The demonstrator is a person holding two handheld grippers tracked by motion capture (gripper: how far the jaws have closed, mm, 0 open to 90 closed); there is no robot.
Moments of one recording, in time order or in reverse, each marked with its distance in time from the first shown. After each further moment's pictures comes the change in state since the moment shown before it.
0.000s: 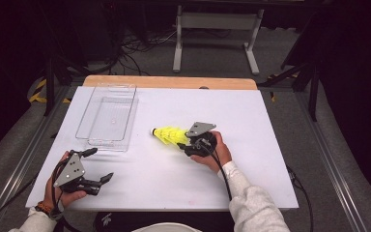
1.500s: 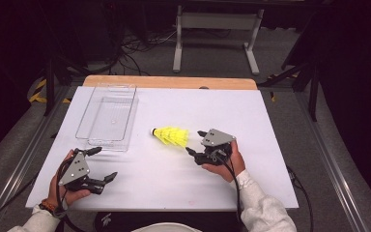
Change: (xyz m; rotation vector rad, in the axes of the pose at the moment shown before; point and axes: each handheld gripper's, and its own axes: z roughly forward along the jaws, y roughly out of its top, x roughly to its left) left arm -0.004 0.010 0.011 -0.005 -0.018 0.035; right arm 0.013 -0.015 -0.054 -0.132 -0.090 -0.038
